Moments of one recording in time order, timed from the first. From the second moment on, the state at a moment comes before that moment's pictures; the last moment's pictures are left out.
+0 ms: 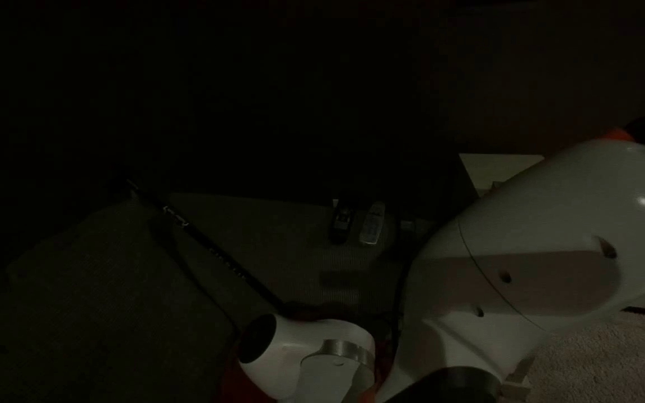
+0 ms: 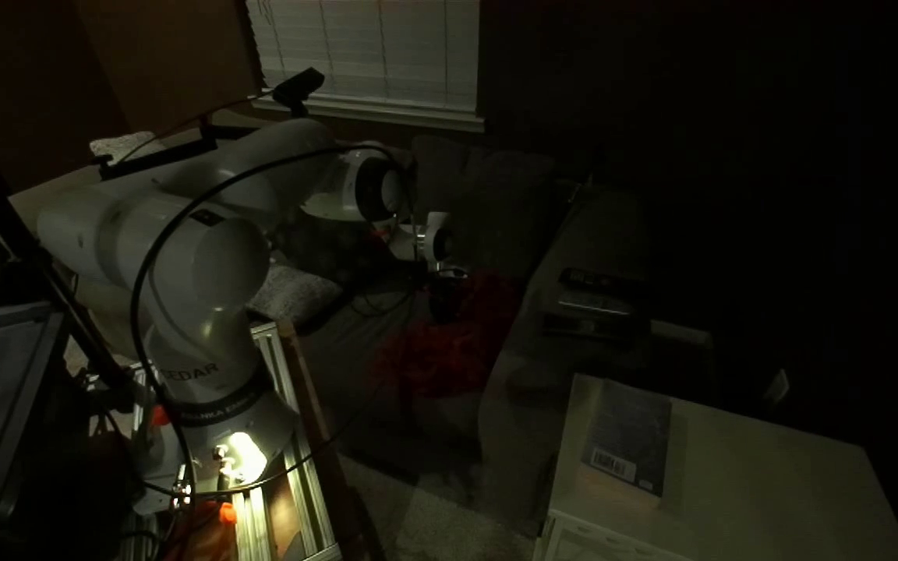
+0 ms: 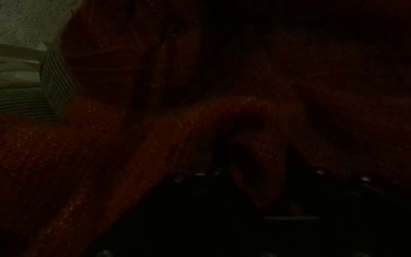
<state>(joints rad) 0.71 1.50 -0.11 -1.01 -0.07 2.16 0.74</state>
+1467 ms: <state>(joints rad) 0.56 1.26 0.00 -1.36 0.08 2.96 0.89</state>
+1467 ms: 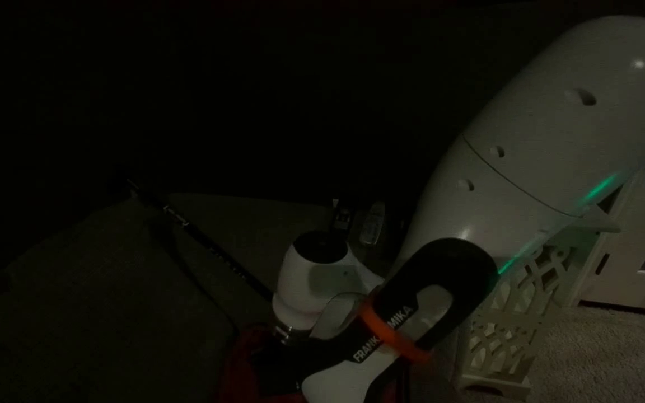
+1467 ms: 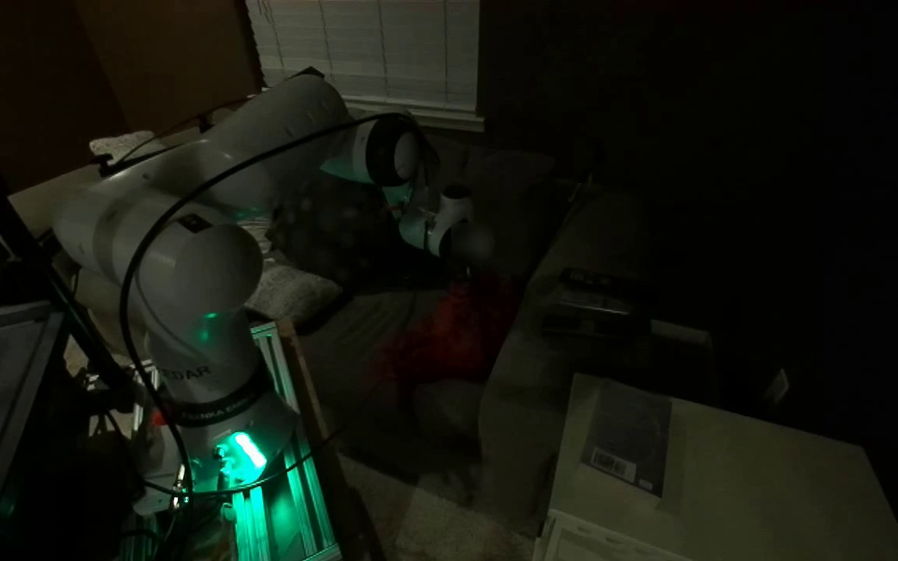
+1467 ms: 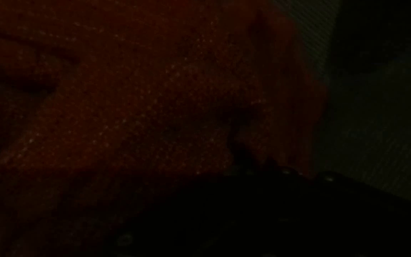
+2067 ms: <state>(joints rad) 0.61 0.96 -0.06 -1.68 0.30 3.57 0.78</state>
